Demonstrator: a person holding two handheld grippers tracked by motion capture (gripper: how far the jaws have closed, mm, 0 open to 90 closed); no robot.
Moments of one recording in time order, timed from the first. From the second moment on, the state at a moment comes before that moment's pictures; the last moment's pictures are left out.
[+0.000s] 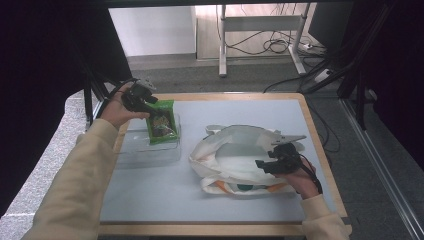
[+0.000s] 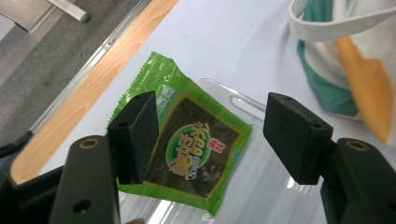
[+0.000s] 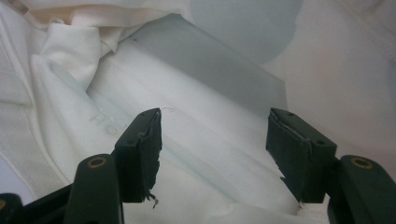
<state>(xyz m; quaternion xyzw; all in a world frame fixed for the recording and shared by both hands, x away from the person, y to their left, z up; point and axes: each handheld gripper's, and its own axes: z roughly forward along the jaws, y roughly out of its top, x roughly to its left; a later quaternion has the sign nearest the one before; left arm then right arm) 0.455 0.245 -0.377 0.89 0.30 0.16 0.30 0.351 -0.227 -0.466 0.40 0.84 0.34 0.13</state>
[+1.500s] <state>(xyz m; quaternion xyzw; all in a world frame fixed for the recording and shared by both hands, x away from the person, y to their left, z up) 0.303 0.215 -0.463 0.82 0.37 0.14 0.41 0.345 -0.225 -0.455 0.38 0.84 0.36 0.14</state>
